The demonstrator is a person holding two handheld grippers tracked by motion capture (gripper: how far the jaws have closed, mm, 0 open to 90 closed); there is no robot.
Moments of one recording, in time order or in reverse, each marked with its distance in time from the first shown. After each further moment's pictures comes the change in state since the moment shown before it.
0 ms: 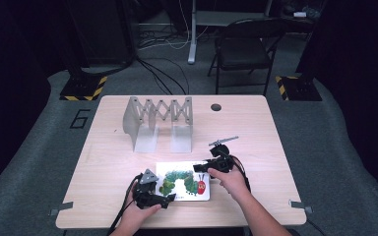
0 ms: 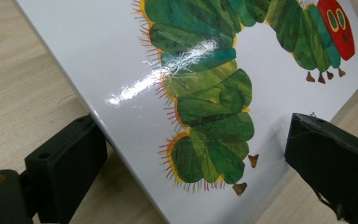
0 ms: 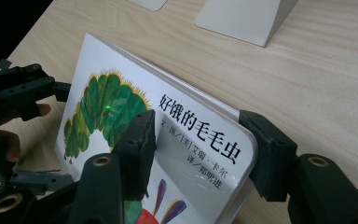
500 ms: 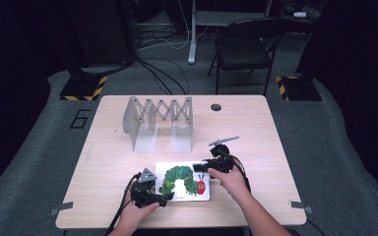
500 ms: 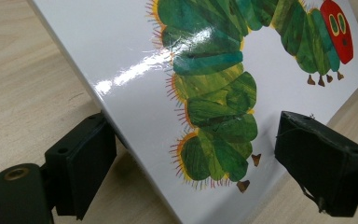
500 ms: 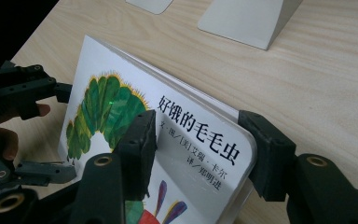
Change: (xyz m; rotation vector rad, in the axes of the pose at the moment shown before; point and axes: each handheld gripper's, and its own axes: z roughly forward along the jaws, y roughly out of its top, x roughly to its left) left arm 0.002 0.002 -0.005 0.003 0.001 -0.016; right arm 0.002 0.000 -0.002 -0.008 0.005 -0.001
